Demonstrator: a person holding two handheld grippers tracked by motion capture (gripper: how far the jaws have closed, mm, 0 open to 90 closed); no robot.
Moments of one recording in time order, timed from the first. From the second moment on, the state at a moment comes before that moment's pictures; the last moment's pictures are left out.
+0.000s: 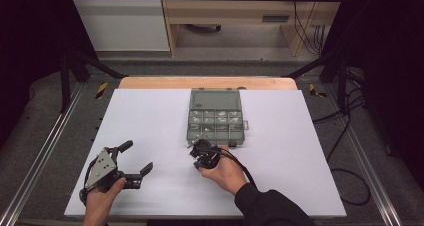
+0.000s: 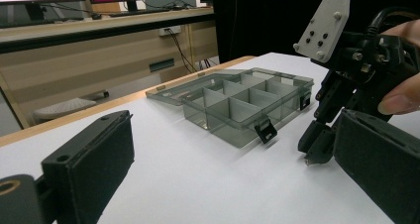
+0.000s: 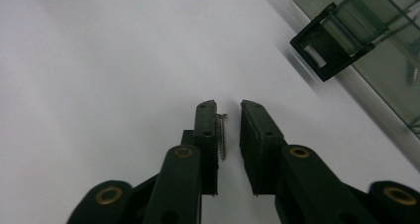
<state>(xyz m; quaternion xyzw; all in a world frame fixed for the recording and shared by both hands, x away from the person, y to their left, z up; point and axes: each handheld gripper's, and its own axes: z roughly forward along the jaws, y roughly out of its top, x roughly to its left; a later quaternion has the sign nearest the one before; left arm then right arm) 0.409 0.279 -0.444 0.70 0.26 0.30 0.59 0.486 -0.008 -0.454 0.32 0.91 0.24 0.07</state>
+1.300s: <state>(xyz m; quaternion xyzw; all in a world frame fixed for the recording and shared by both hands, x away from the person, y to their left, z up) 0.409 0.276 -0.446 0.70 0.27 0.29 0.59 0.492 -0.057 -0.428 0.37 0.83 0.39 0.13</state>
